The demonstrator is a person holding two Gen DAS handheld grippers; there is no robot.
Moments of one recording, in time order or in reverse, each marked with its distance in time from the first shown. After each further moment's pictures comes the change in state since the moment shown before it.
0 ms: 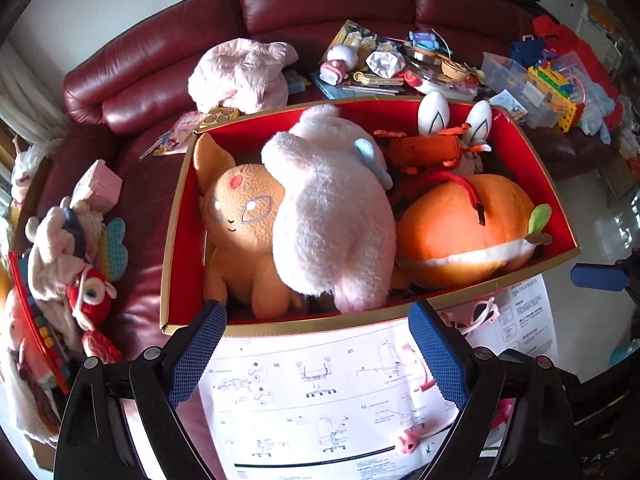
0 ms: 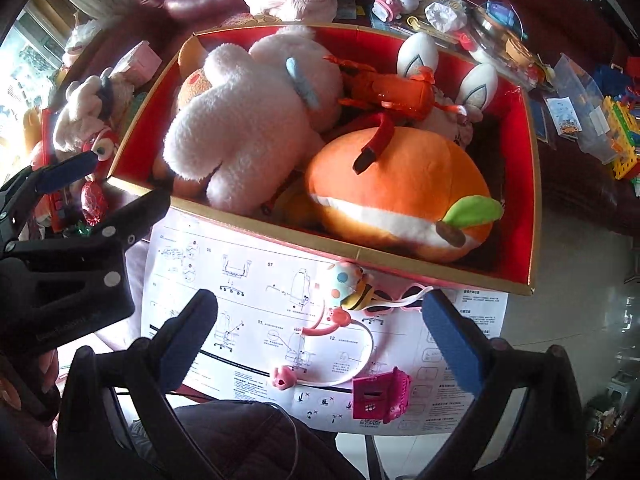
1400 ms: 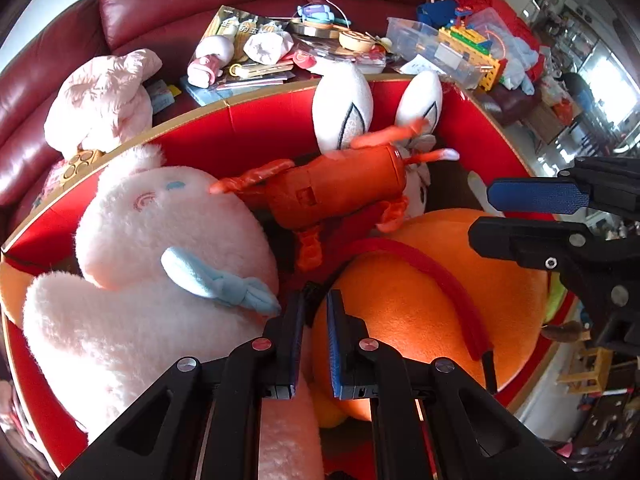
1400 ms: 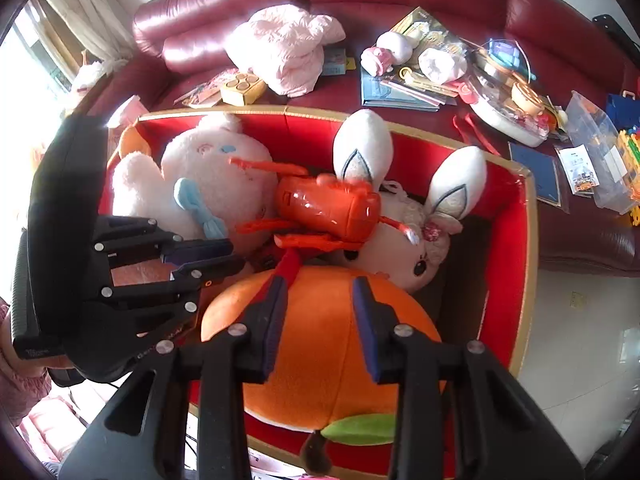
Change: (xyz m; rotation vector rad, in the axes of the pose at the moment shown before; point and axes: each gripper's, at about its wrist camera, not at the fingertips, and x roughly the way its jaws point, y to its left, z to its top) left arm 0.123 -0.066 0.088 0.231 0.026 -0.346; right arm 0.037 -0.095 0.094 -0.008 -0.214 0.069
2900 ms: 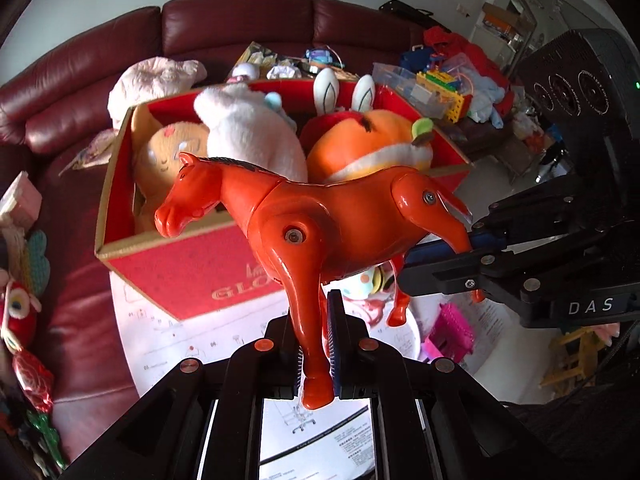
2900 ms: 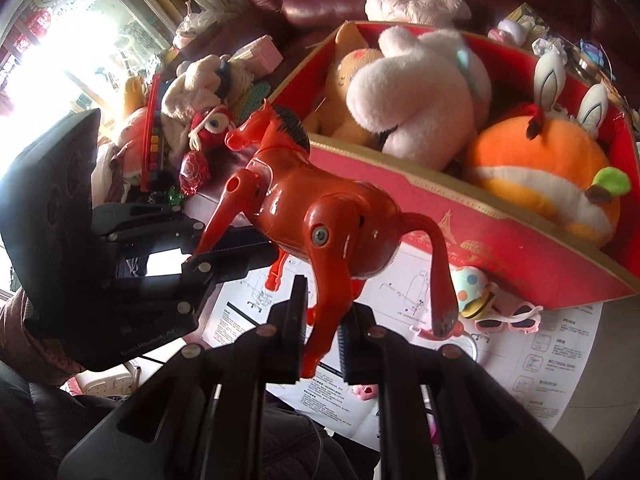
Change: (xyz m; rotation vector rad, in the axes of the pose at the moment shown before) left arm -0.167 -0.015 -0.217 -0.041 -0.219 -0.031; right arm -0.065 0.173 -0.141 -0.132 0.049 0.258
